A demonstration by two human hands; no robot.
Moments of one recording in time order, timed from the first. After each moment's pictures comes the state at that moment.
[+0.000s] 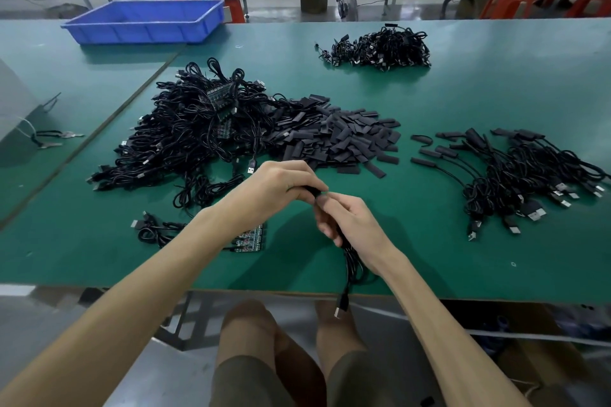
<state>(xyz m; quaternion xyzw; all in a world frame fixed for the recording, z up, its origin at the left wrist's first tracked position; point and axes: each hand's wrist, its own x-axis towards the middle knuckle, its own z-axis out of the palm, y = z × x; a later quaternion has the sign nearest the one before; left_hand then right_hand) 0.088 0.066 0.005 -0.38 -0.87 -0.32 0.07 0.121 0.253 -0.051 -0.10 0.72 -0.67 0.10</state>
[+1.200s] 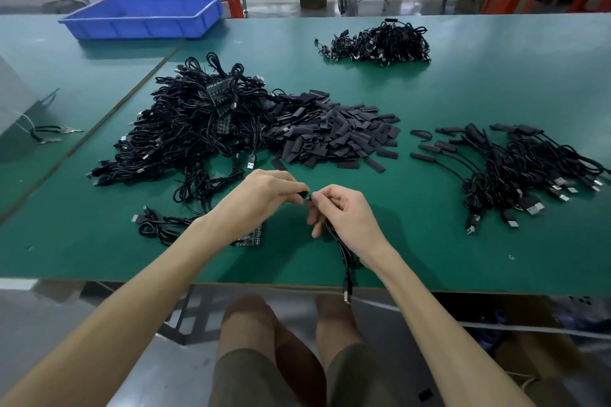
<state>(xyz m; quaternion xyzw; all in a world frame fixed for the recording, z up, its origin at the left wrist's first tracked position) 0.100 0.048 -0.011 -0.36 -0.89 -0.27 0.08 0.119 0.247 -0.065 -0.09 0.75 -0.65 0.04</state>
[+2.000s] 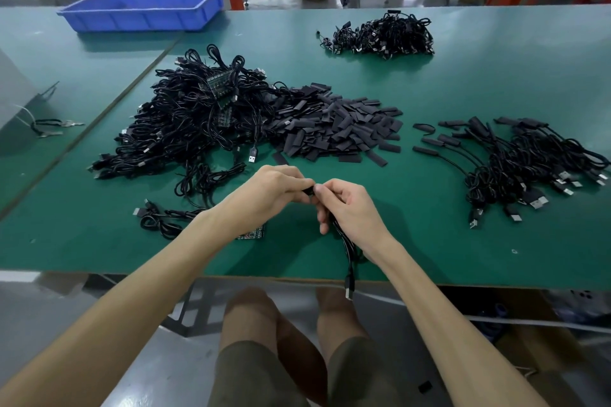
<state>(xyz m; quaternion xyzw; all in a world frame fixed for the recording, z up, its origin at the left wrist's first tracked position) 0.091 0.056 -0.021 -0.36 -0.89 -0.28 0.06 0.118 0.250 -0.059 -0.09 0.75 -0.65 0.05</state>
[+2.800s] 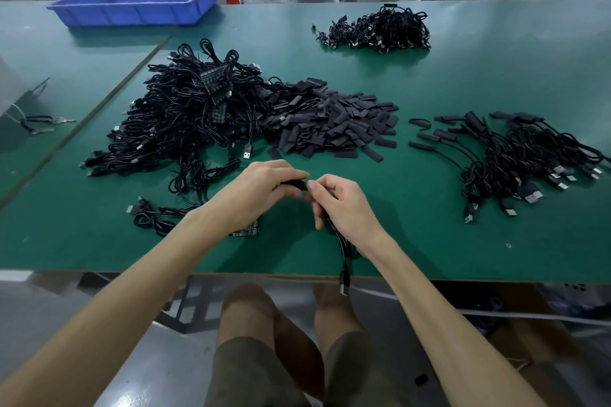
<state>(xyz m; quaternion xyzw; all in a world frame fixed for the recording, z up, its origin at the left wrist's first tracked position) 0.092 0.053 -0.016 -0.30 -0.91 -0.28 0.04 0.115 0.248 -0.059 -0.09 0.76 -0.64 0.04</state>
